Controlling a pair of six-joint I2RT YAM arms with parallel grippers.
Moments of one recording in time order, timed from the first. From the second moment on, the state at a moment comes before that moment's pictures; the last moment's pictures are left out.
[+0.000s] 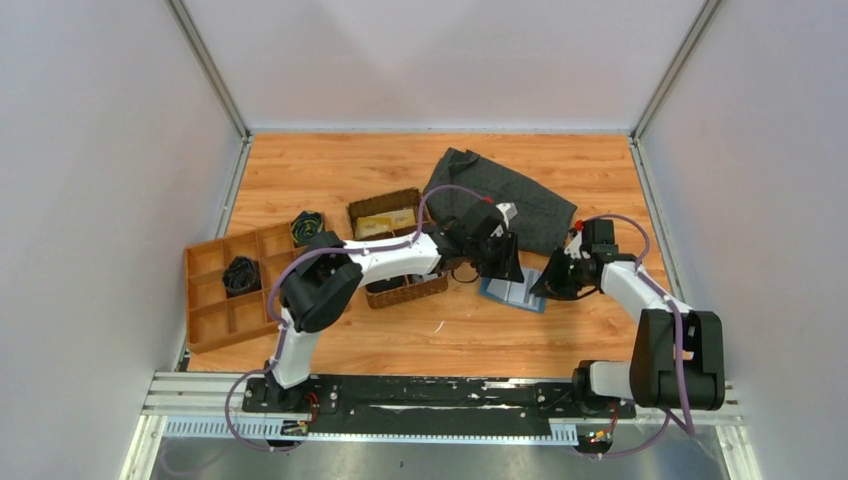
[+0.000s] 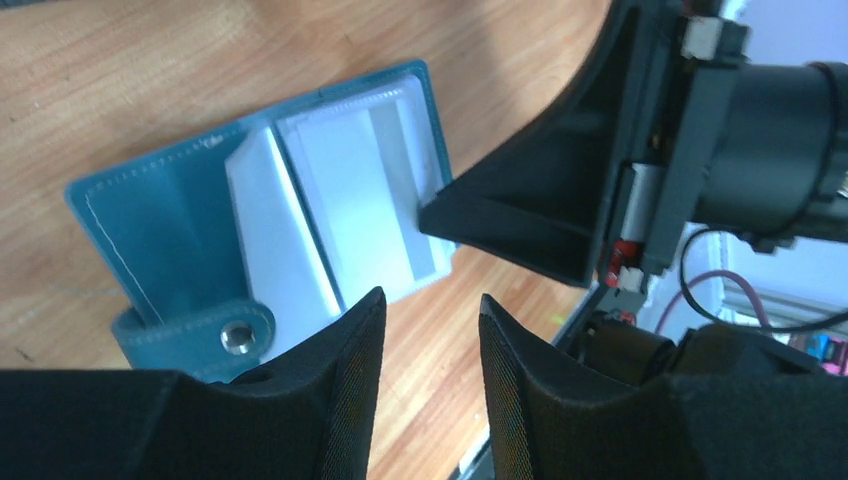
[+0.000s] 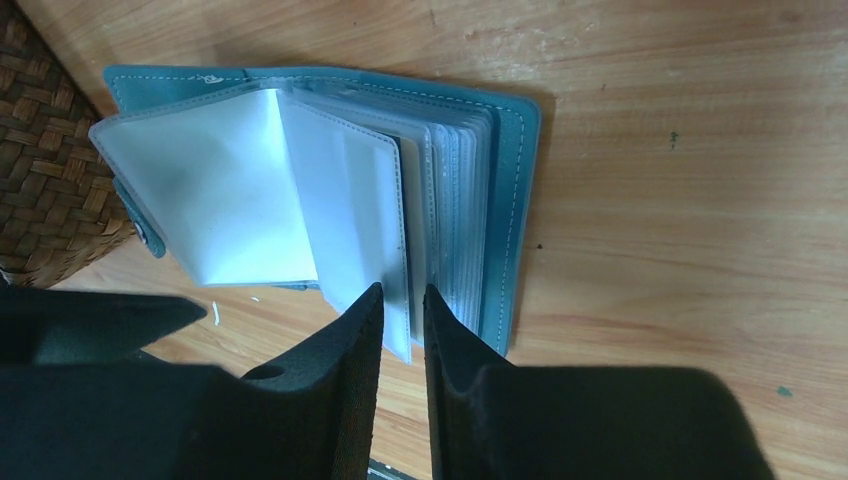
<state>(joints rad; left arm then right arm) -0.96 1.99 1.41 -0.09 0.29 -0.74 -0.02 1.28 0.61 -0.47 -0.43 0.39</state>
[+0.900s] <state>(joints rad) -0.94 2.06 1.41 -0.17 0.20 -0.72 -0.02 1.24 0.58 -0.36 -0.58 0.42</state>
